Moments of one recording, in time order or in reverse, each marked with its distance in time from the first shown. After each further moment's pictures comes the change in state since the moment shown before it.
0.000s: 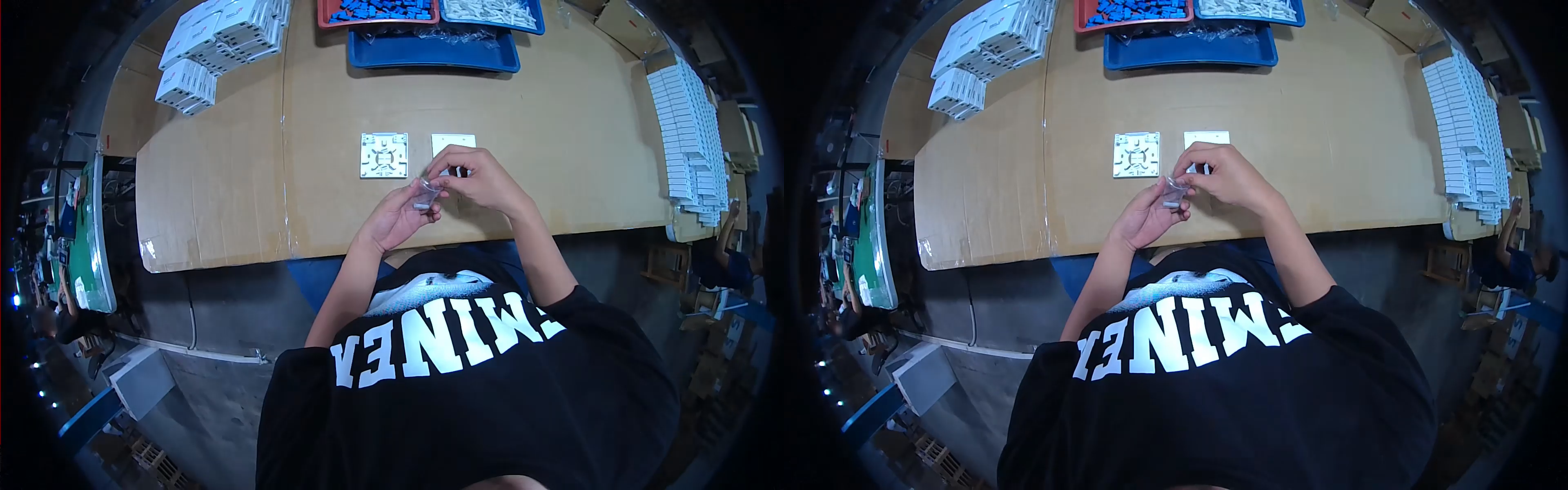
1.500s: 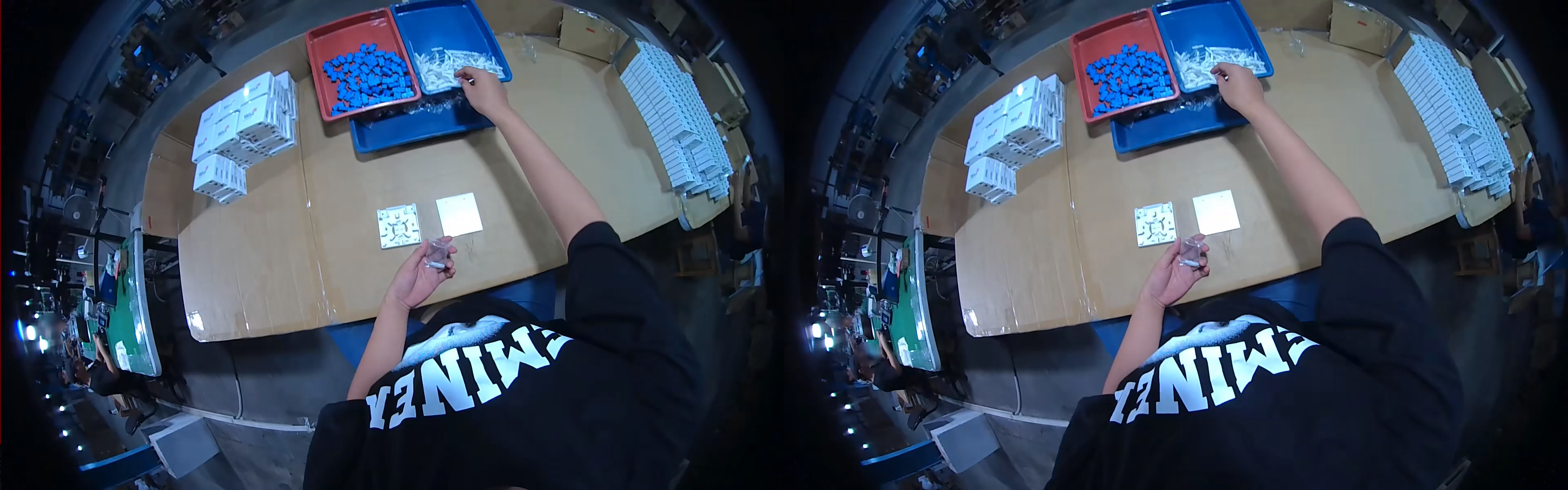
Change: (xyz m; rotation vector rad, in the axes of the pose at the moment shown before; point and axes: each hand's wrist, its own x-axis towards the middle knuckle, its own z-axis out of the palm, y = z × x) left_hand 0.001 -0.002 0.000 -0.091 0.011 -0.034; right_hand 0.173 0.059 -0.185 -0.398 0.783 -0.088
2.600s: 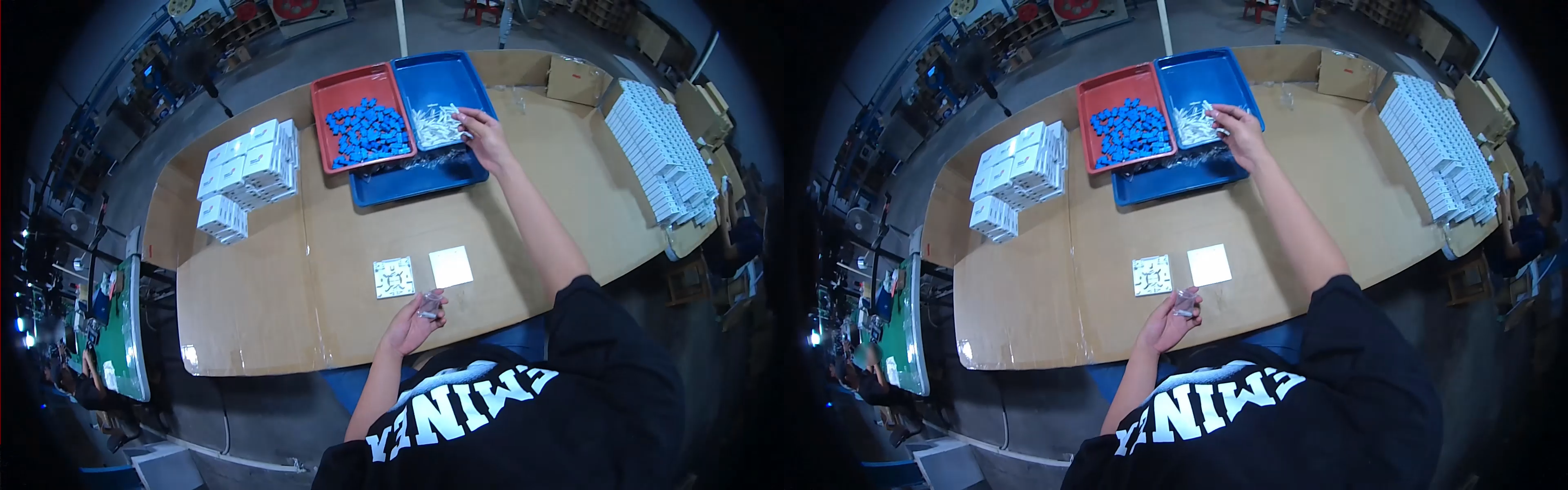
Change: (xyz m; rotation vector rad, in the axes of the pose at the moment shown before) left_hand 0.003 0.003 -0.005 0.020 -0.019 -0.002; right_hand 0.004 -0.032 -0.036 1.149 -0.025 0.324
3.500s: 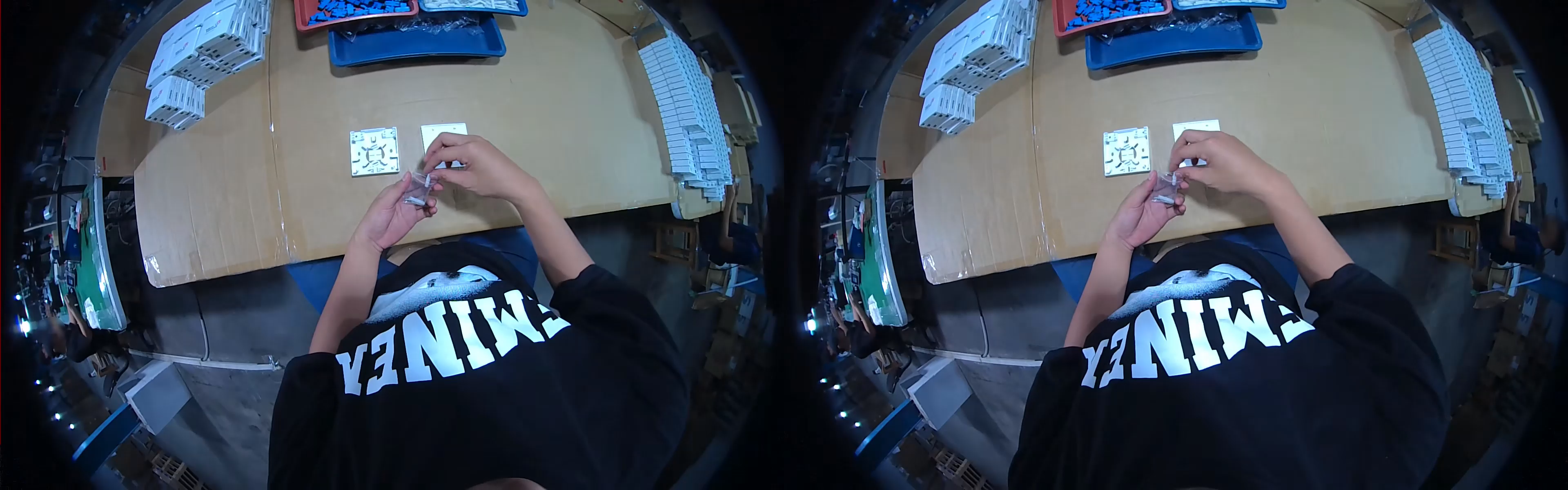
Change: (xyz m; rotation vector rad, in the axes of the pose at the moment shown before) left_hand -0.003 -0.004 0.002 0.089 0.017 0.044; right_hand -0.242 0.036 0.035 -0.925 -0.776 0.061
